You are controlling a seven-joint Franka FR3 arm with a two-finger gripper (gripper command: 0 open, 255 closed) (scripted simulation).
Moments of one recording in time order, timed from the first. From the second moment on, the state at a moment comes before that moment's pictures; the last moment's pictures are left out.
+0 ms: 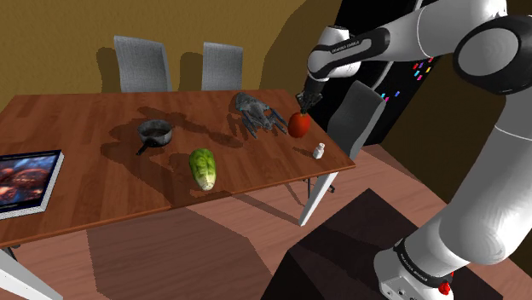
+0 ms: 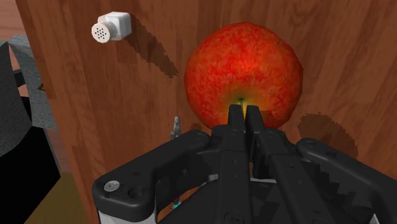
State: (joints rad) arm -0.07 0.29 -0.14 -1.89 0.03 2.28 0.01
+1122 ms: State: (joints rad) arm -0.12 0.79 -0.12 -1.14 0.07 2.02 -0.01
